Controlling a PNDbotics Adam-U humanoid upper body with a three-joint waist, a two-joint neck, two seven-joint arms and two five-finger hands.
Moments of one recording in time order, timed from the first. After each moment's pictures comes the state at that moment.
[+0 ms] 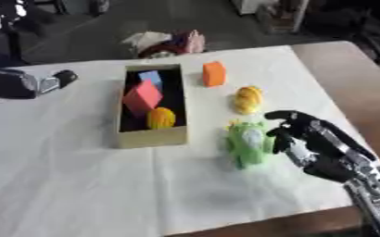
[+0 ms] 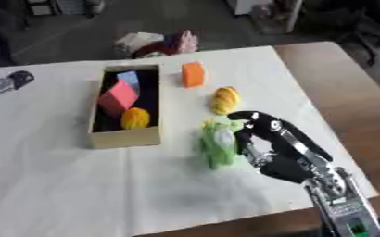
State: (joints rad) left arm -0.44 0.68 -0.07 -1.83 -0.24 -0.06 -0.14; right arm -0.27 -0.36 0.11 -1.75 0.10 -0.23 0.43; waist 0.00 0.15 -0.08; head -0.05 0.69
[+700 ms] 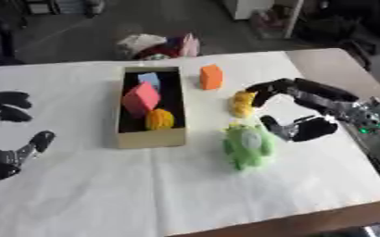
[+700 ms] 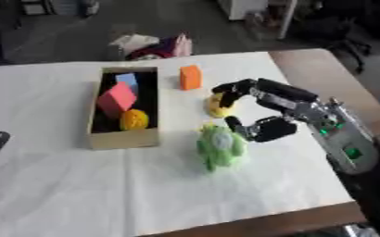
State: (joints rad) left arm -0.14 0.42 -0.02 -1.89 -0.17 -0.02 -0.09; right arm -0.52 -0.60 0.22 -1.48 0.46 -0.43 0.61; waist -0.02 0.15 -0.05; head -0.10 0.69
